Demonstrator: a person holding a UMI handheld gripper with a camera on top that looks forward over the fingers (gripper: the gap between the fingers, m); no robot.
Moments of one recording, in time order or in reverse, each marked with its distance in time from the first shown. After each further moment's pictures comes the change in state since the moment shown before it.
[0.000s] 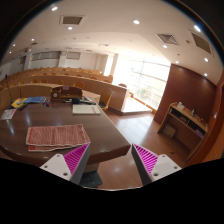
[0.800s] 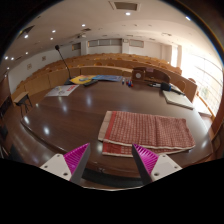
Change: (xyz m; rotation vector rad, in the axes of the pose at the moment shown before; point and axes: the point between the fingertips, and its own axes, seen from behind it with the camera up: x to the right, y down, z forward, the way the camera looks) arm -0.402 0.076 0.029 -0.128 -0.703 -0.183
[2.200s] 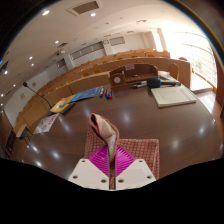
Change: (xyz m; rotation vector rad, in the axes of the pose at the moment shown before) arm 0.127 -0.105 0.110 0.033 -0.057 0.306
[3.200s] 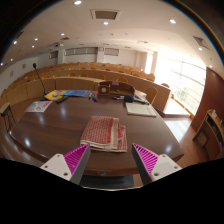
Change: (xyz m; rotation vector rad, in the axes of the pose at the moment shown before) arm -0.004 0.049 -0.223 0.106 0.324 -0.247
